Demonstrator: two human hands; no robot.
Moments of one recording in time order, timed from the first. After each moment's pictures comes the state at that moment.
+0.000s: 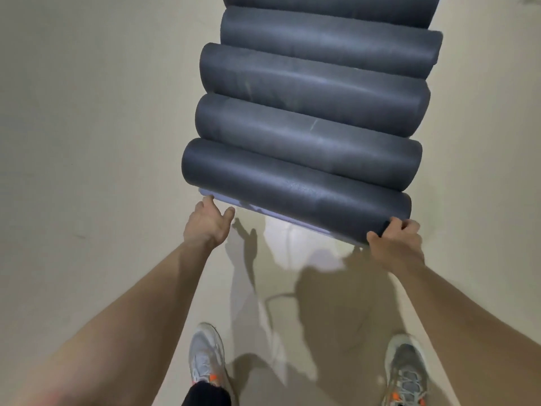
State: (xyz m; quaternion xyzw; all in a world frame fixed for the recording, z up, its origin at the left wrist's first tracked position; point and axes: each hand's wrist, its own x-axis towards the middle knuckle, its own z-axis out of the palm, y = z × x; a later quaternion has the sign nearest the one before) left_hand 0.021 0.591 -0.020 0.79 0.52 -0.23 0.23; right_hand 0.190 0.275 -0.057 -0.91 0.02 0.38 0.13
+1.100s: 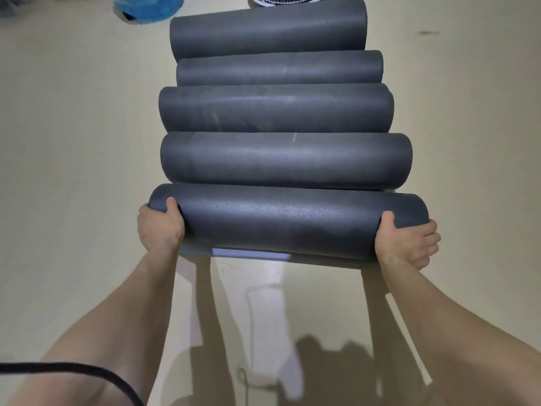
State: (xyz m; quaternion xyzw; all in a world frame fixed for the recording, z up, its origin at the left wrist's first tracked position) left_hand 0.037 0.729 -0.157 0.73 0.61 0.10 0.29; right_hand 0.150 0.324 -0.183 -0.88 0.37 0.01 0.30
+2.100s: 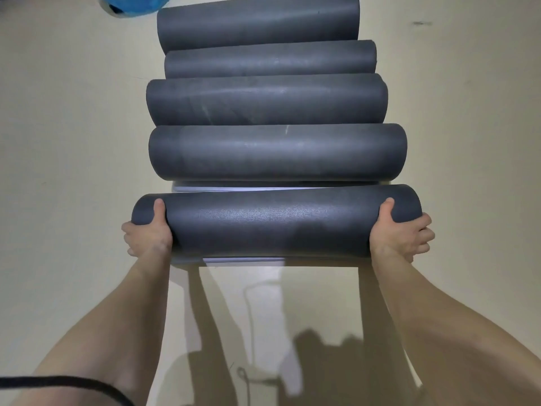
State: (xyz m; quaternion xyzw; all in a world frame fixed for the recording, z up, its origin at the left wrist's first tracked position) left_hand 0.017 0.730 -0.180 0.61 0.70 0.11 0.36; right_hand 0.156 0.323 -0.204 -0.84 0.43 0.02 0.33
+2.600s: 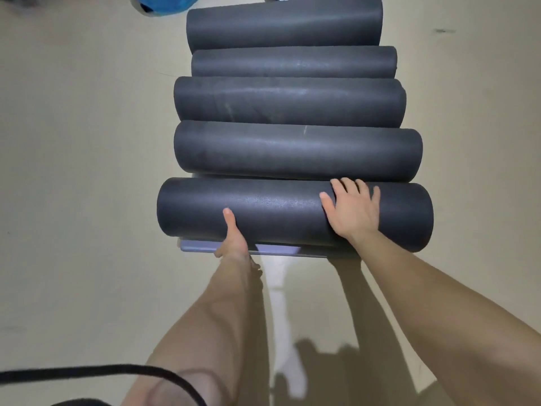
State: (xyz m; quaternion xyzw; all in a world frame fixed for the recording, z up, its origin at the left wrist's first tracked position) left_hand 0.022 0.590 -0.177 0.32 0.71 0.02 0.62; right_hand 0.157 0.396 -0.169 -0.98 -0.16 0.11 0.08
